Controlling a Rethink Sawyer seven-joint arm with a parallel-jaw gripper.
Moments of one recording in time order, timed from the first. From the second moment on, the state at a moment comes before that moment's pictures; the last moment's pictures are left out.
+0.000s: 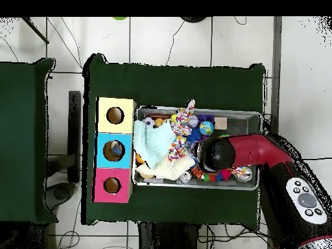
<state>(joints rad) -0.76 -0.62 0.49 1.68 -0.71 0.78 2.01</state>
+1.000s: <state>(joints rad) -0.79 -0.57 0.51 1.71 -0.68 0.68 2.01</state>
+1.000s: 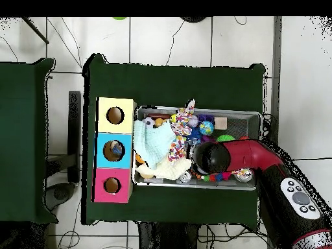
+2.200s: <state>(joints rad) -0.87 -0.52 0.55 1.76 -0.67 0.25 2.01</state>
